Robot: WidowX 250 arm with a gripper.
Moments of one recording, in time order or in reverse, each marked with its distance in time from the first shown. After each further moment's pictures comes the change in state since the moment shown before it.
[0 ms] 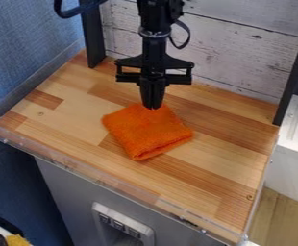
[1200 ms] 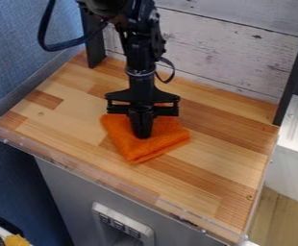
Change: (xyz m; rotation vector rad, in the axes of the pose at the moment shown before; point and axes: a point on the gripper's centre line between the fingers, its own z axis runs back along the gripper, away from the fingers) arm -0.017 0.015 -0.041 -0.032 0.008 -0.055
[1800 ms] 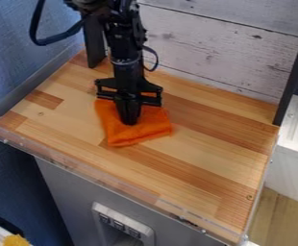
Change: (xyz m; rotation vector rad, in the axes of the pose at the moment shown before) arm 0.030 0.025 -0.002 -0.009 -0.030 -0.190
